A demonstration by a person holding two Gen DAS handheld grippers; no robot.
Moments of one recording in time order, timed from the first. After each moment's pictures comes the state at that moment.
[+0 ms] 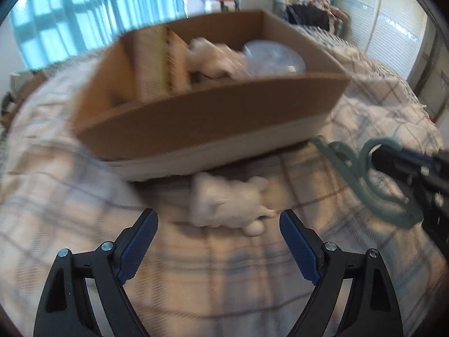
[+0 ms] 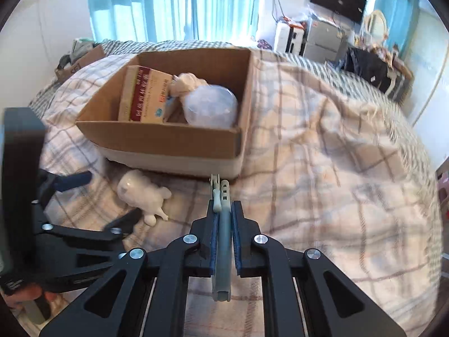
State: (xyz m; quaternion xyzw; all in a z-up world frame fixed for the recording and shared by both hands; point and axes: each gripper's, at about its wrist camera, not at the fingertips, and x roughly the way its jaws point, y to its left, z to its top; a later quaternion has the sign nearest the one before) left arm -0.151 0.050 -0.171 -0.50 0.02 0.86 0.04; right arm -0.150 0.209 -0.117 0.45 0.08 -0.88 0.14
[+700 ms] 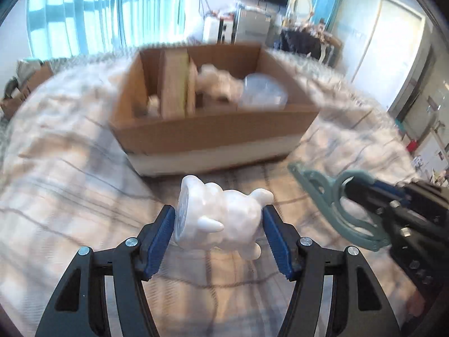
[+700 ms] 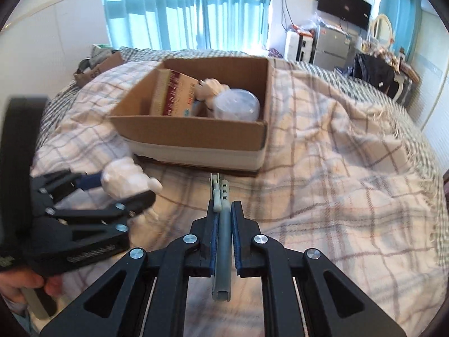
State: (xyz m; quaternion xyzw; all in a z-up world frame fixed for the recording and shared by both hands) left arm -0.100 0.015 -0.117 -0.44 -0.04 0.89 0.06; right arm -0.106 0.195 -0.094 0.42 0.08 -0.89 0.17
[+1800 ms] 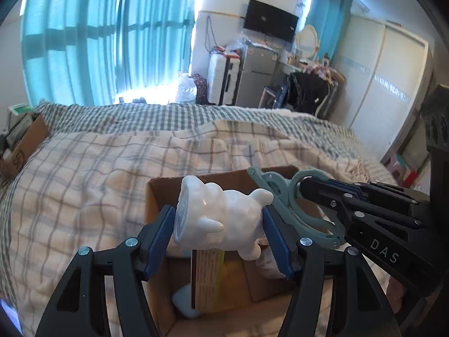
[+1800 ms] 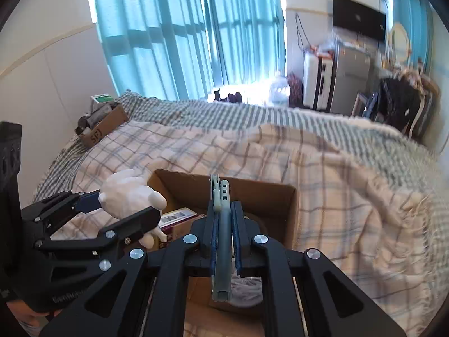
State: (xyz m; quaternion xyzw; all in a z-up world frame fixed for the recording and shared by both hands) left arm -0.261 -0.020 -0.051 -0.38 -0.05 0.92 0.06; right arm -0.298 0.148 -0.029 0.39 0.03 -0.89 0.23
